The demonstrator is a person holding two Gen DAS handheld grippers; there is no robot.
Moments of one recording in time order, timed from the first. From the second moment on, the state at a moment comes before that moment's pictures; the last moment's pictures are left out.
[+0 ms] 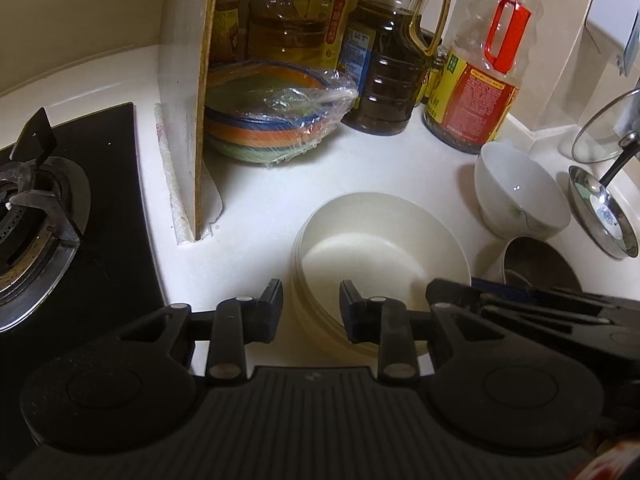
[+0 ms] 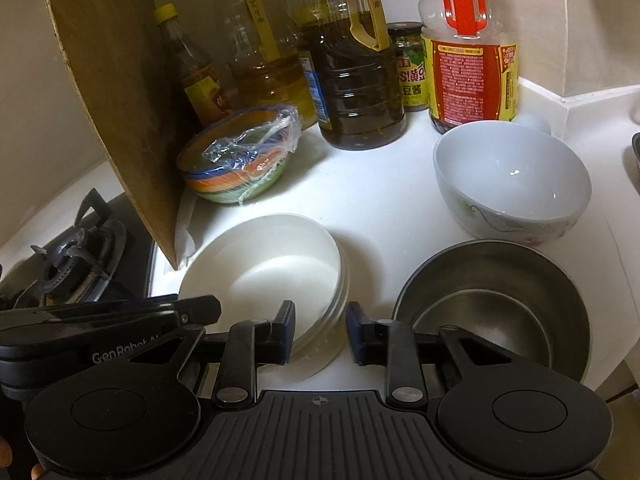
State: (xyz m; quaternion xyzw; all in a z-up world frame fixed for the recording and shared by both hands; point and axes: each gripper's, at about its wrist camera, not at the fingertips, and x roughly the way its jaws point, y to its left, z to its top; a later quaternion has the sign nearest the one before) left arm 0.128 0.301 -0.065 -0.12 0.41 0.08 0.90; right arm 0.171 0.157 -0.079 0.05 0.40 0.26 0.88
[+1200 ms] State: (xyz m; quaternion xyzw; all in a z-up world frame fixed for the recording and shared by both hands) left arm 0.153 0.209 0.001 -0.10 0.35 0.01 0.93; right arm 0.186 0.043 -0.018 0.11 0.33 0.24 0.90
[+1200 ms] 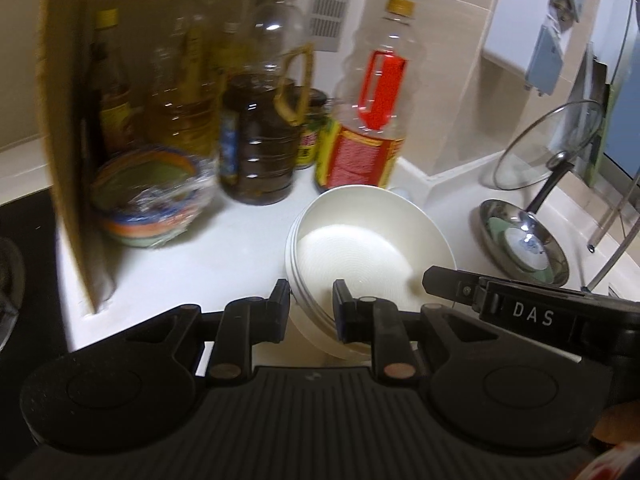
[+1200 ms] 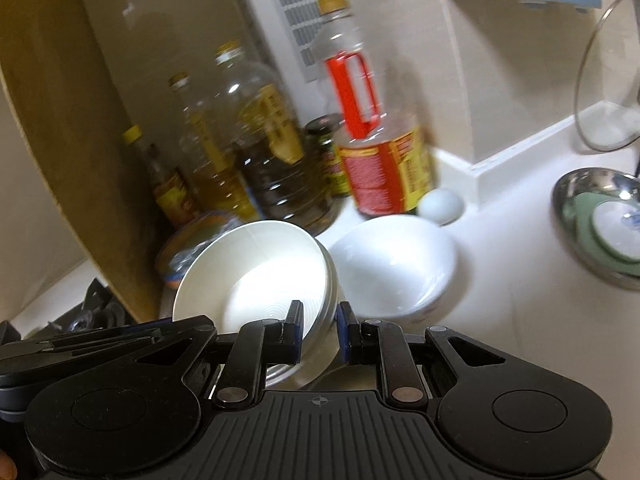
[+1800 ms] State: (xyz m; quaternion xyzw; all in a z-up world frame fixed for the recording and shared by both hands) left arm 0.217 0.170 0.003 -0.10 0.34 -0.01 0.94; right arm 0.240 -0.010 -0.013 0.14 0.32 0.22 0.91
